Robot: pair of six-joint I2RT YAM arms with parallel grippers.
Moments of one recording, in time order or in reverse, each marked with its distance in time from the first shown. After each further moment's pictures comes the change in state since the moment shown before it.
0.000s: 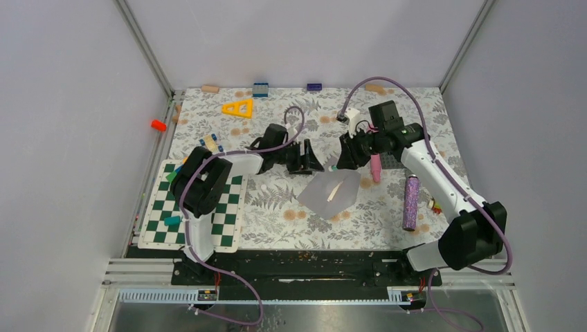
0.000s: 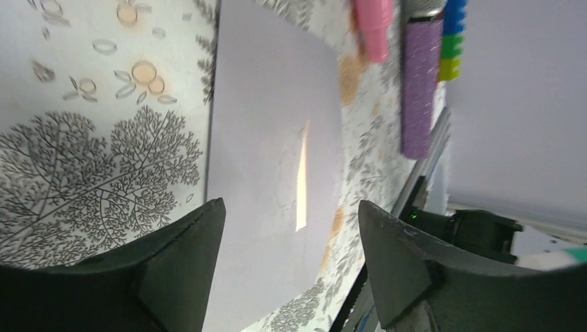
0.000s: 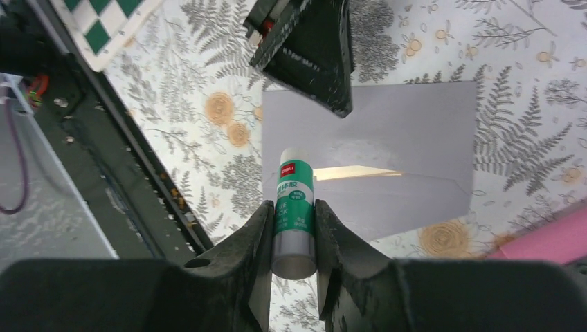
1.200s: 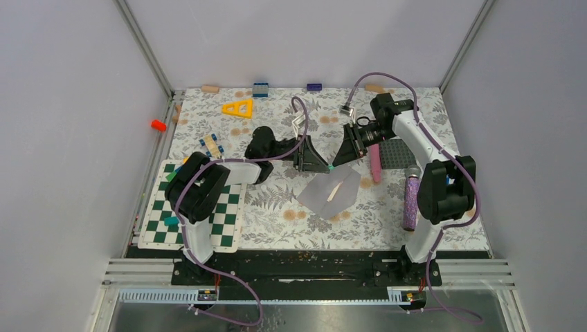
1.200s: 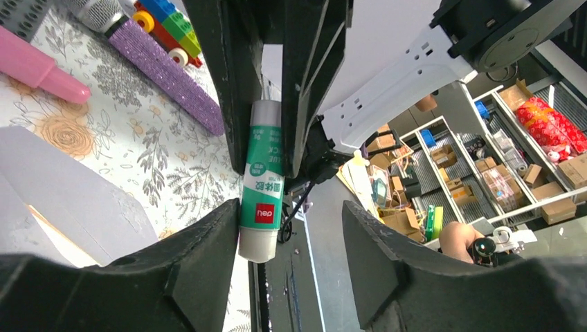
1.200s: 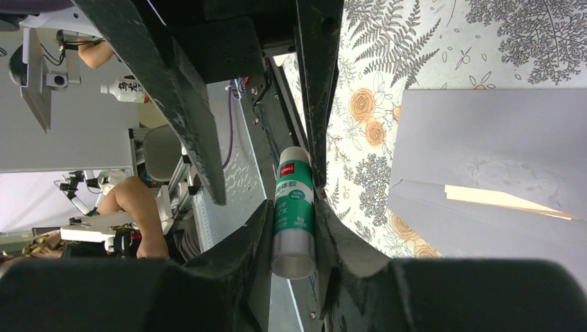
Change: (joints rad) left arm -0.012 -0.083 -0.140 0.962 0.484 -0.405; right arm -0.157 0.382 0.256 -0.370 -0.579 -0.113
